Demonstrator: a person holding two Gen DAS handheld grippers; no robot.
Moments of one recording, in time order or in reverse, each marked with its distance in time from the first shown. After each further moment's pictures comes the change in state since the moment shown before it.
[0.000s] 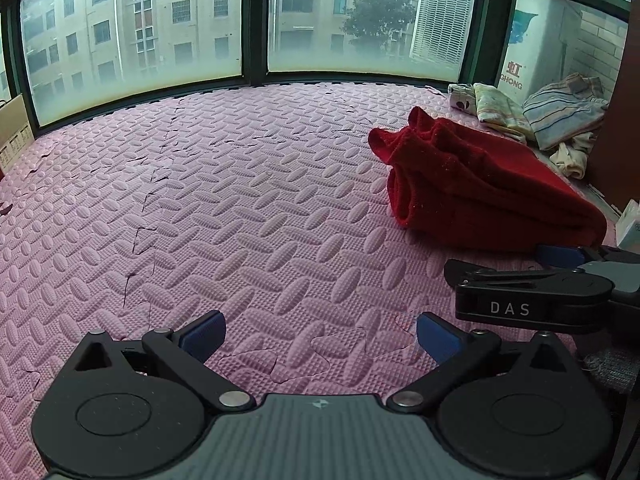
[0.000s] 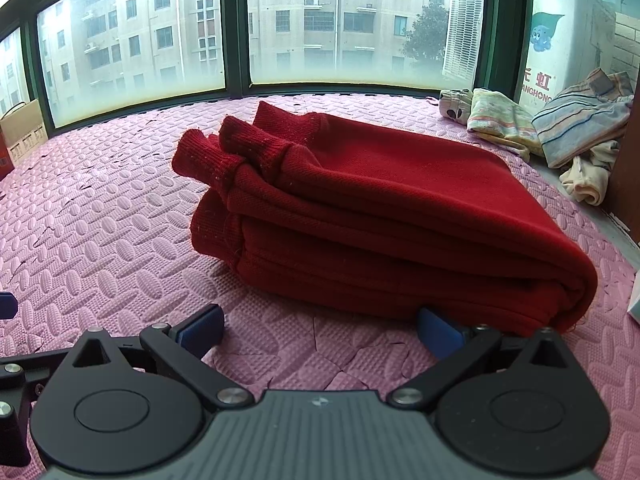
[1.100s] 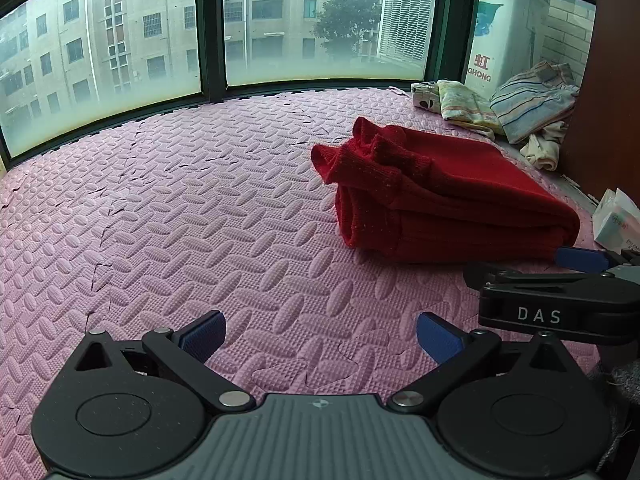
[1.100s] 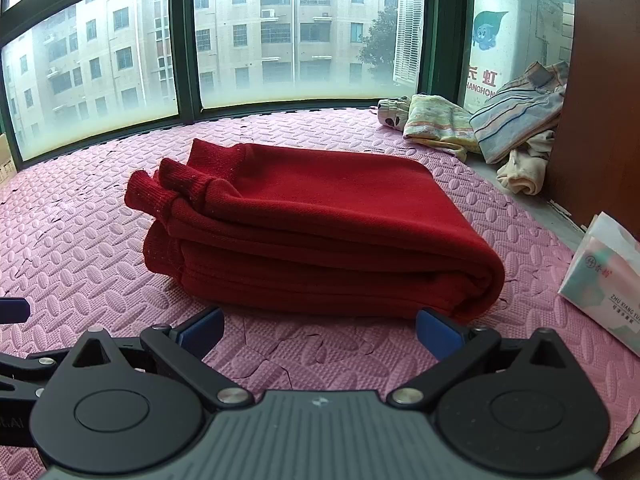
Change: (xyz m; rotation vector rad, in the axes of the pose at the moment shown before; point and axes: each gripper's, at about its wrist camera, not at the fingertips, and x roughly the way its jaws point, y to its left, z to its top) left arm 0.005 -0.033 0.014 0.075 -0.015 -0.057; right arm -0.033 -0.031 -0.001 0.088 -0.038 -0.102
